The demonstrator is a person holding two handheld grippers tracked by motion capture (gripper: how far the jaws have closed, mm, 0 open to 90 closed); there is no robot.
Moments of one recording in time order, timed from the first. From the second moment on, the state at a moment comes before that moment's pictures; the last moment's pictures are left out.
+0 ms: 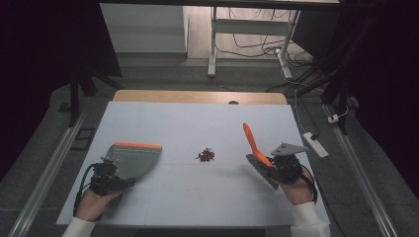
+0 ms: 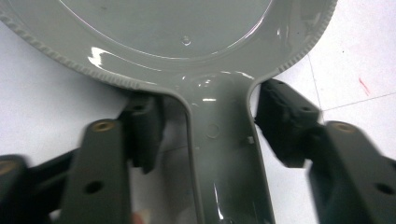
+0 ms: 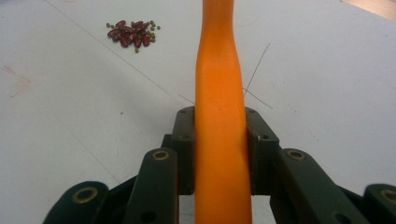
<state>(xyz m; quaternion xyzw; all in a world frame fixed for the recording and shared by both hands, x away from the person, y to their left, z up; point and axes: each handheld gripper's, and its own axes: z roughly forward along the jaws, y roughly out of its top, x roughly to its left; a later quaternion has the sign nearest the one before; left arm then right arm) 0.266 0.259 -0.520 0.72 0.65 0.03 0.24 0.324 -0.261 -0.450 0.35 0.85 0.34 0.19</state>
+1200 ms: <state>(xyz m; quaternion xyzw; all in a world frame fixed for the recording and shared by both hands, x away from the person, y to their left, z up) 0.259 0.285 -0.512 0.72 0.60 0.05 0.36 0.323 -0.264 -0.446 0.34 0.85 0.36 0.19</state>
